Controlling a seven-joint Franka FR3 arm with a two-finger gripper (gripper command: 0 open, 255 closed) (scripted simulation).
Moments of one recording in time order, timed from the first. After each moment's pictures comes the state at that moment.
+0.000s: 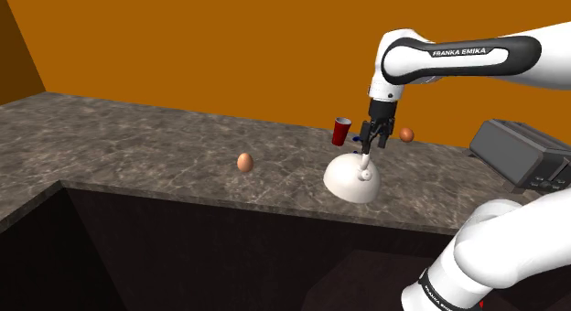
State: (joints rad) arm -0.02 -0.51 -0.13 -2.35 -0.03 1.66 -0.09
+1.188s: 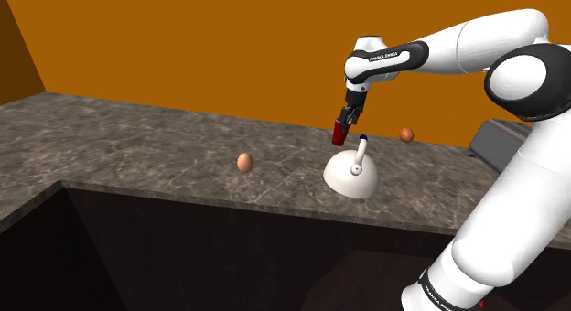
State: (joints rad) arm -0.06 0.03 -0.26 -1.92 -0.07 1.95 -0.45
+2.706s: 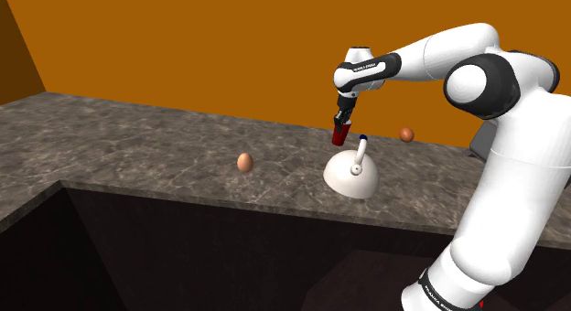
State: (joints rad) arm -0.09 0.23 -0.27 -1.79 -0.02 2.07 -0.55
